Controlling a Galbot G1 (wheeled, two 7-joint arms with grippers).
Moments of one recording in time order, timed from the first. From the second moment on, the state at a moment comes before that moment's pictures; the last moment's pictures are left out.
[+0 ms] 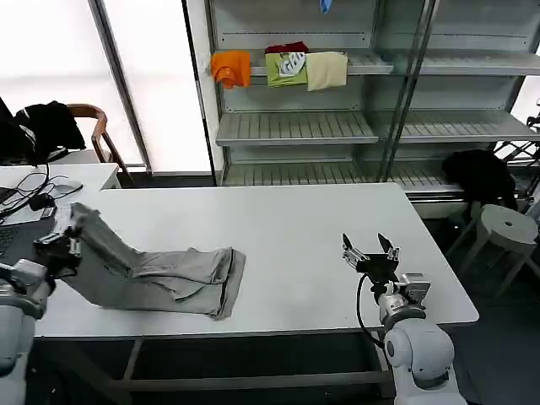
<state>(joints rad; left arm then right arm) 1.17 -1.07 -0.85 -1.99 0.11 0.46 0.36 -1.14 1.48 0.55 2.05 0.19 -0.51 -0.02</state>
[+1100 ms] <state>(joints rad) 1.15 -1.34 -0.36 -1.95 0.26 0.57 0.26 -1.17 1.50 0.55 2.05 0.17 -0.50 -0.03</state>
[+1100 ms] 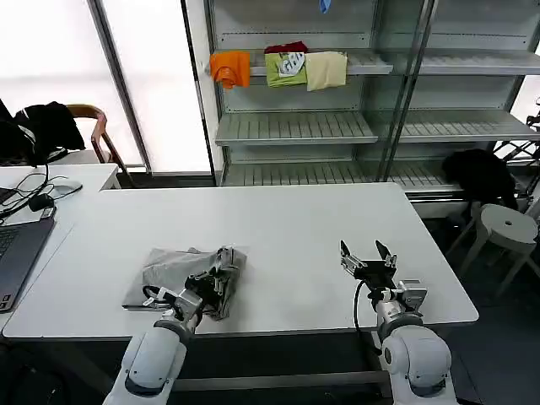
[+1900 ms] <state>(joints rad) 1.17 -1.31 -0.50 -2.04 -0.08 0.57 0.24 -1.16 1.51 0.54 2.03 0.16 -0.50 -0.03</state>
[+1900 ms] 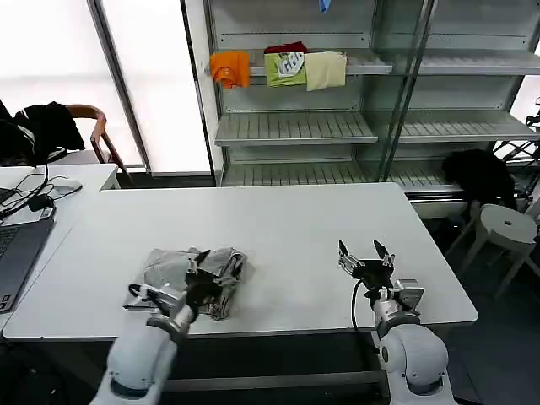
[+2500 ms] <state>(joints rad) 1.16 -1.20 -0.75 -1.83 -0.32 0.57 0.24 -1.15 1.52 0.52 2.03 0.11 -0.50 -0.04</state>
